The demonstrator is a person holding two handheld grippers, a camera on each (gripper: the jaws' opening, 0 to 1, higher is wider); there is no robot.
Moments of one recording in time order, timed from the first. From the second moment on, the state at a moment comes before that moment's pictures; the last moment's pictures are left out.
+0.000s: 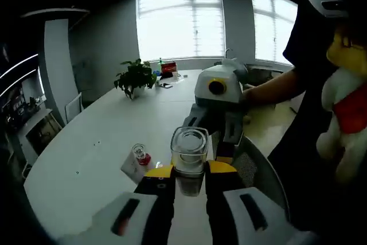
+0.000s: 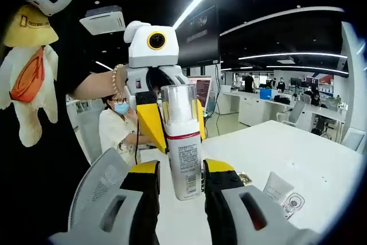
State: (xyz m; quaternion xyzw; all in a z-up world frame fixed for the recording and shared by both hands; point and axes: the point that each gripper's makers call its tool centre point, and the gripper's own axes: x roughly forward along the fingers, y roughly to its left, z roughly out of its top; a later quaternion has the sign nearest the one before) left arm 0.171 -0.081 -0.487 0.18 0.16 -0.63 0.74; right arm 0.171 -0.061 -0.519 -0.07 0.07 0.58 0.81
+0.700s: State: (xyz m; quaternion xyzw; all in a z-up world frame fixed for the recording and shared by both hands) left arm 0.198 -0.107 -0.568 0.16 0.21 -0.61 0.74; right arm 0.183 -0.117 -0.558 -0.03 0.12 0.45 0.88
